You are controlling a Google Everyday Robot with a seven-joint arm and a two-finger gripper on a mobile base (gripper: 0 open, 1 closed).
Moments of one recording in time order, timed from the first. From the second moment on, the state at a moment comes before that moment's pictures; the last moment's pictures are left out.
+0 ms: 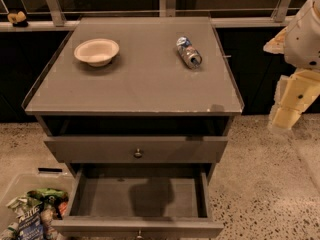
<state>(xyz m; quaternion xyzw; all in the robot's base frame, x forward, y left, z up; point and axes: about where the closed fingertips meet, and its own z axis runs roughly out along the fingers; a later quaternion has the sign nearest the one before) 0.438 -0.216 0.977 -0.60 0.78 -0.04 0.16</state>
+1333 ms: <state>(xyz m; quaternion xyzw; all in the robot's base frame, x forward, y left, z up) 0.357 -0.268 0.824 -0.62 0.76 0.00 0.20</state>
